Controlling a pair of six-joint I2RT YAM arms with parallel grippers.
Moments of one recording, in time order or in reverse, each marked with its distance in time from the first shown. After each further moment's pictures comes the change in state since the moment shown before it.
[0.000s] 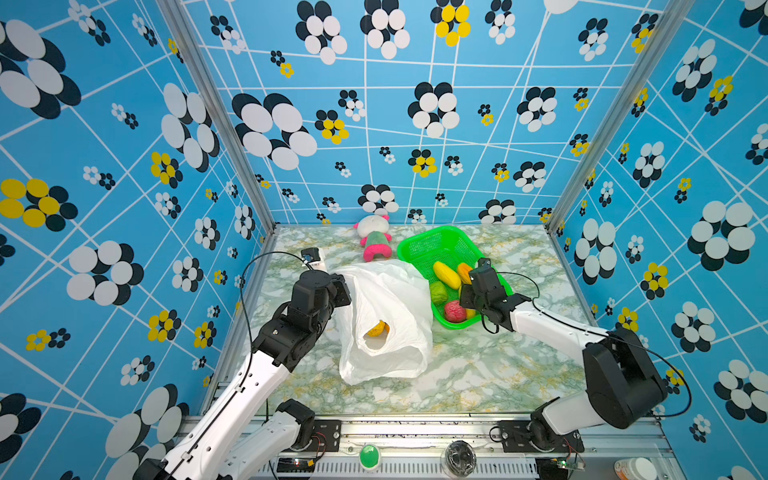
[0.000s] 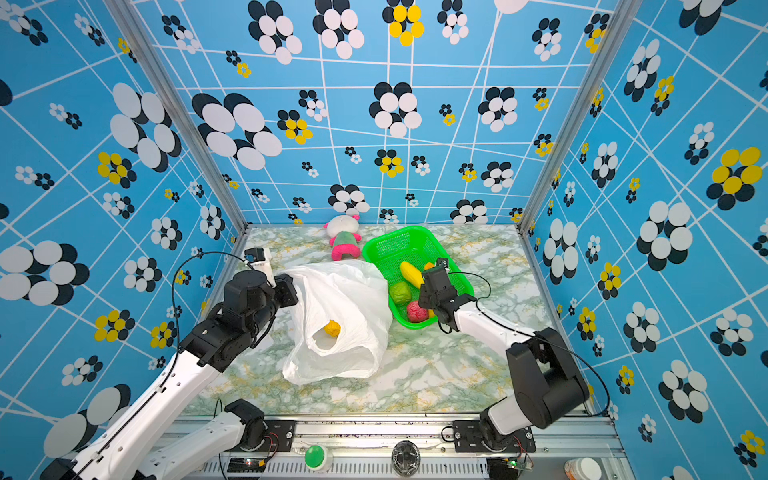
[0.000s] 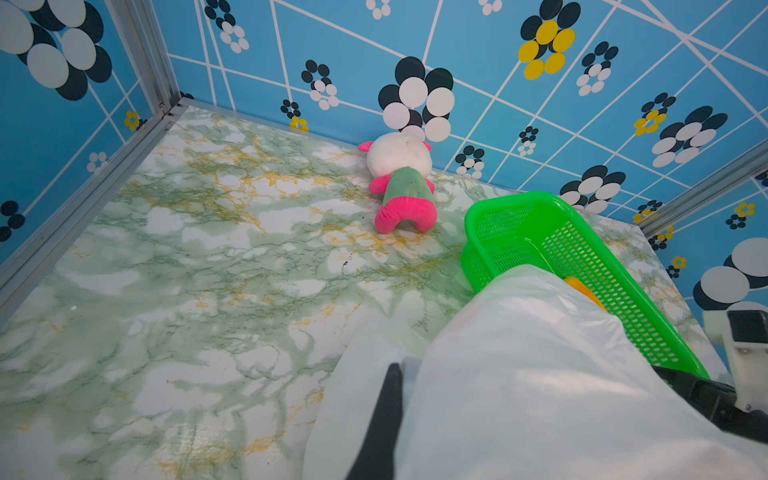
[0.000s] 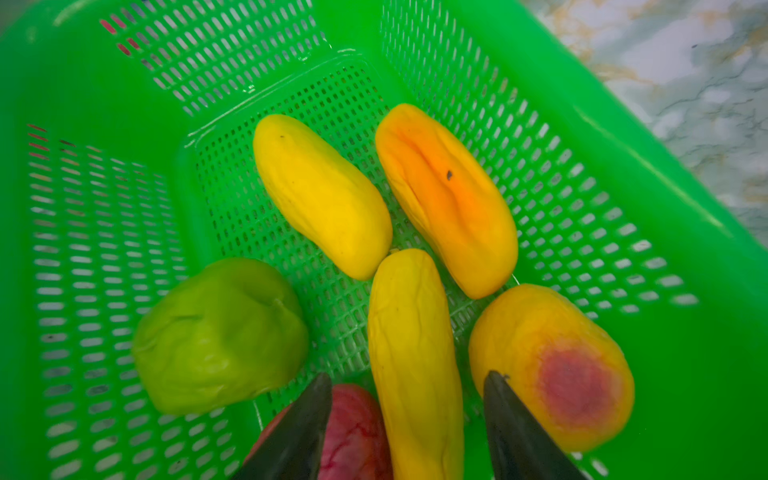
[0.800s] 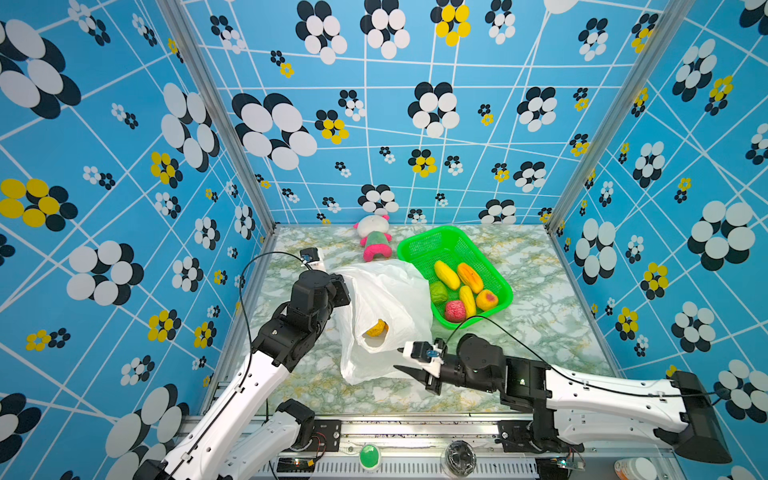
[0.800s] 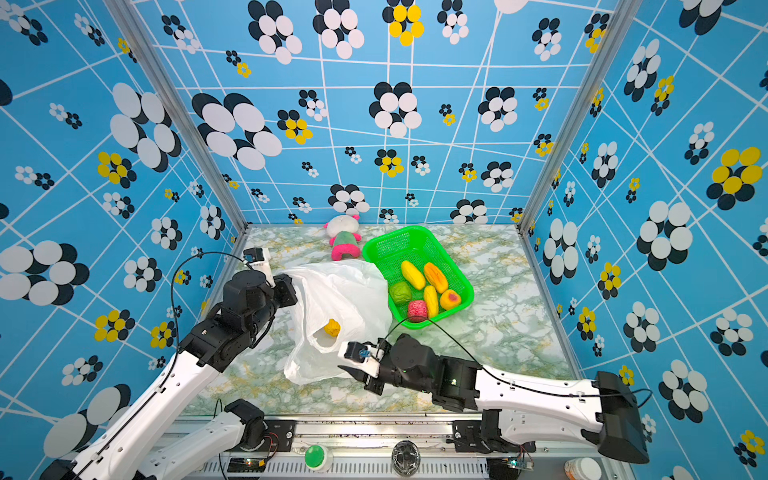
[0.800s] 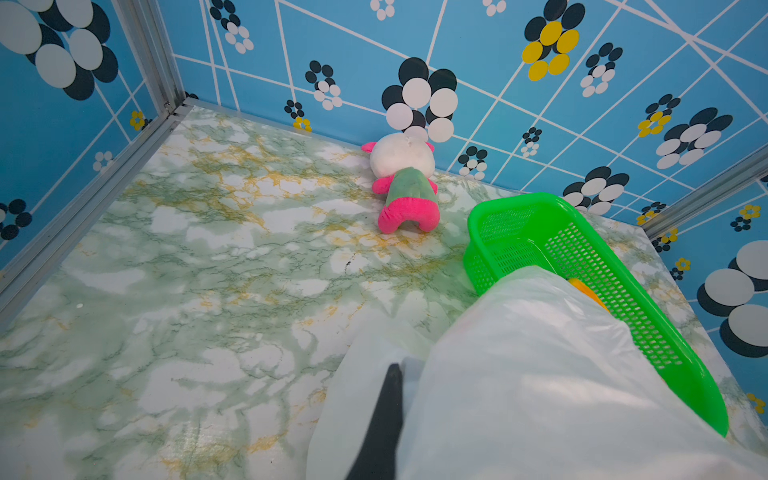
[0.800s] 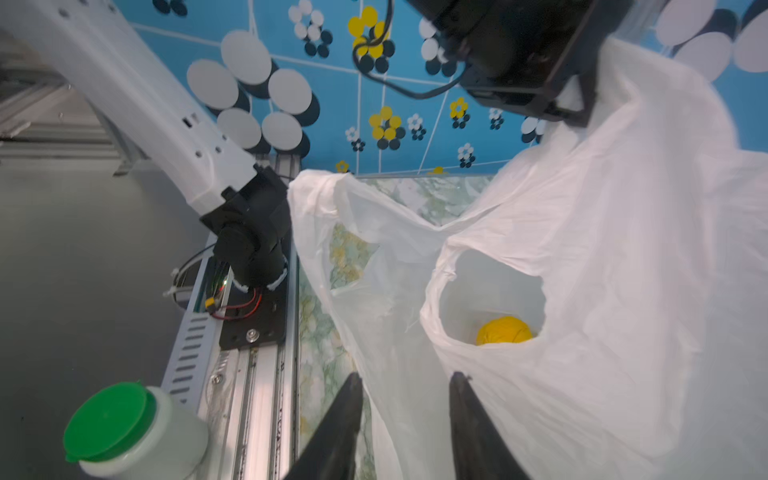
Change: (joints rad) left arm 0.006 -0.002 0.000 -0.005 -0.002 0.000; right arm 0.837 -0.350 -0.080 0.204 -0.257 -0.668
